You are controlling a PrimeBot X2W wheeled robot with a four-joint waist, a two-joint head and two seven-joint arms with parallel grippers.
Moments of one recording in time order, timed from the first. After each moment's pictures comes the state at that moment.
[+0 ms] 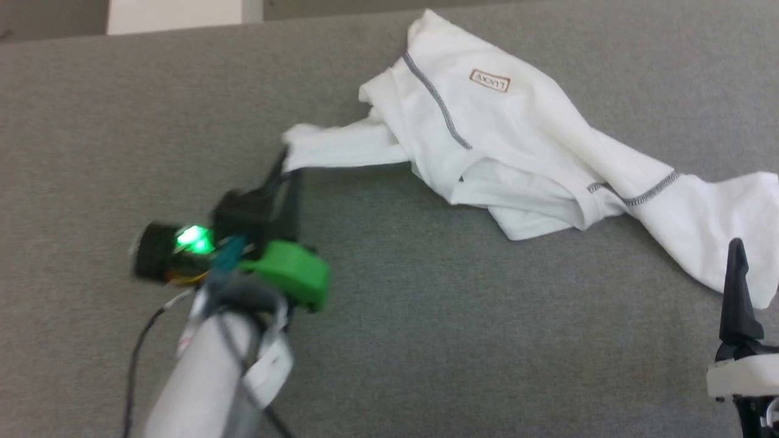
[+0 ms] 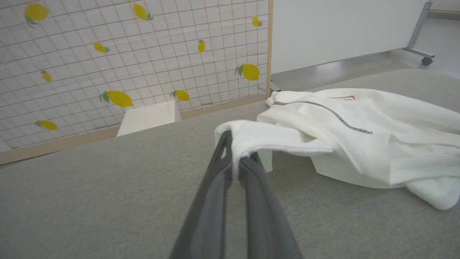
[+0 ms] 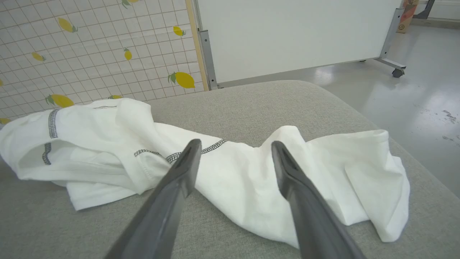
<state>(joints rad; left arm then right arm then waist) -0.35 0.17 -0.32 -0.01 -0.10 0.13 0.05 0.05 -0.05 -0.29 -0.15 0.22 0.13 -0.07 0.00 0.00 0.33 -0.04</state>
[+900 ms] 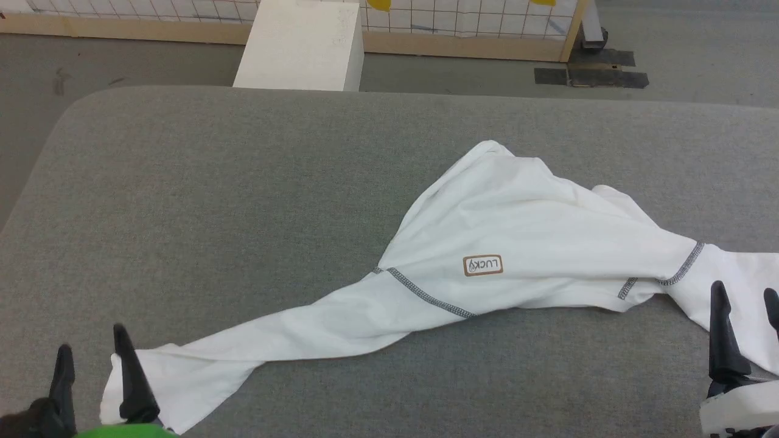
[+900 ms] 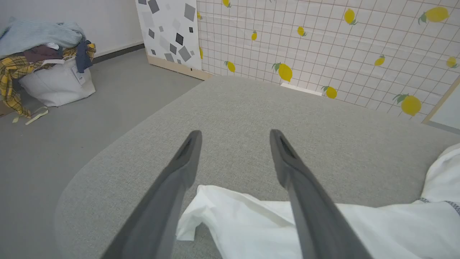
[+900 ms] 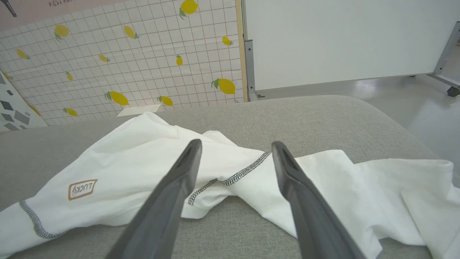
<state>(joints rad) 0.32 0.18 0.07 -0.37 -0.31 0.32 -0.06 0.15 -0.05 -0.28 -0.17 0.21 0.13 0.00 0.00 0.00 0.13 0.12</state>
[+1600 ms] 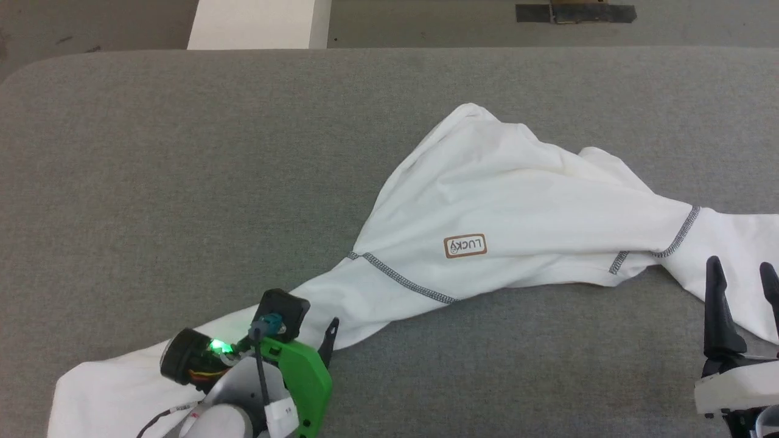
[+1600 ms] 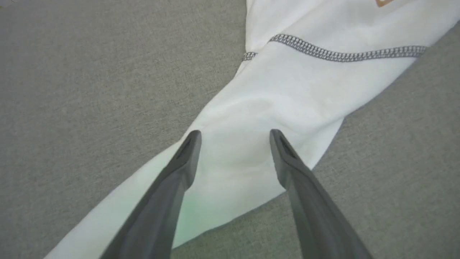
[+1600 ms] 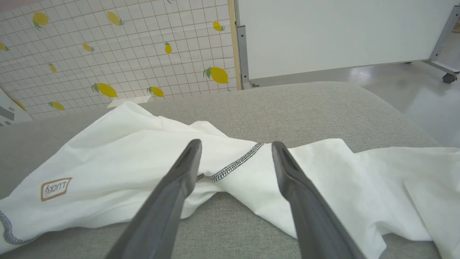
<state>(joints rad) -0.10 0.28 -0.40 -0.06 -0.18 0.01 0.40 0.10 -0.05 -0.26 -0.20 0.21 0.13 0.01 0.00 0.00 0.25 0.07</state>
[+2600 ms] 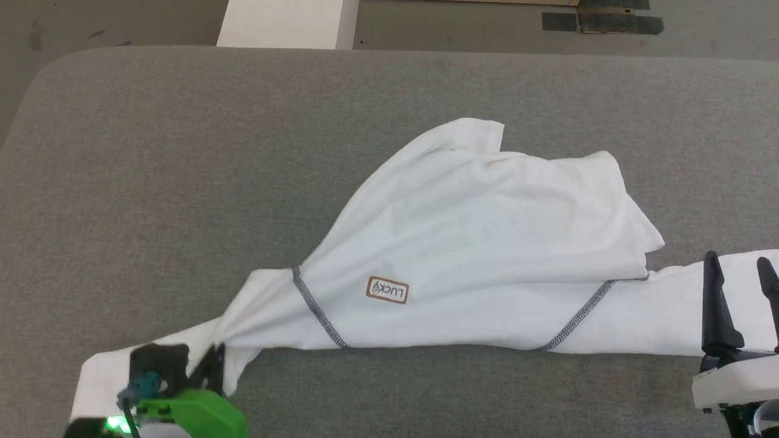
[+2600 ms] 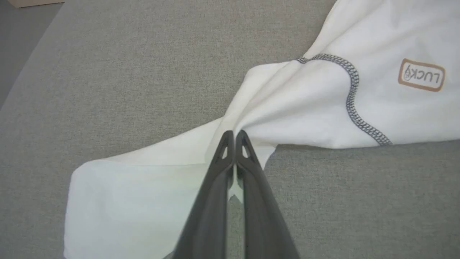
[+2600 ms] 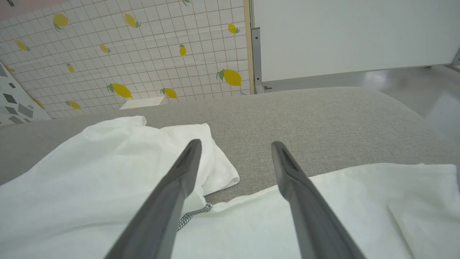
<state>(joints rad) 0.19 0.35 -0.18 -0.33 -0.28 0.20 0.38 0.08 -0.05 -0.26 -0.19 0.21 0.13 0.02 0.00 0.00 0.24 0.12</state>
